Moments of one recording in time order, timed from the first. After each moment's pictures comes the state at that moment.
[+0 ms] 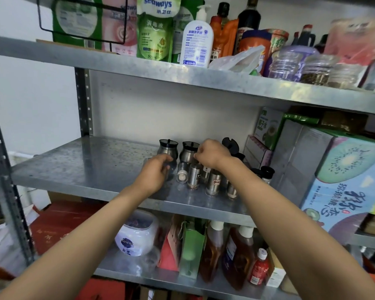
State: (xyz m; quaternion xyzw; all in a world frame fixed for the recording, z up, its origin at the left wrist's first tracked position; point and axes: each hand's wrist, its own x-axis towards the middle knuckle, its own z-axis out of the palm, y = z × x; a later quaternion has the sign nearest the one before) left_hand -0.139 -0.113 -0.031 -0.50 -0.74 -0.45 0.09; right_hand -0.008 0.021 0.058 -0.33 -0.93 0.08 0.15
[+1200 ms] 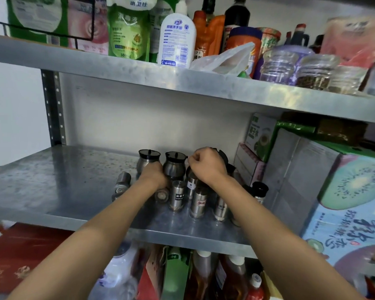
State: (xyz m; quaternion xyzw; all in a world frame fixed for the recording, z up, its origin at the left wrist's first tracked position) left_hand -0.150 -0.004 -0.008 -0.39 -0.87 -0.30 -0.04; right_hand -0.008 0.078 0.042 -0.30 -0.89 0.13 0.31
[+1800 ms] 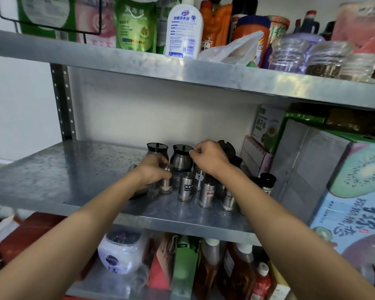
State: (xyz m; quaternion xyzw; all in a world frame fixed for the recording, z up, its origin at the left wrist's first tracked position) left_hand -0.155 -0.052 -0.001 -0.40 -0.78 -0.46 -0.15; right_hand -0.018 0.068 0.042 -0.30 -0.89 0.18 0.28
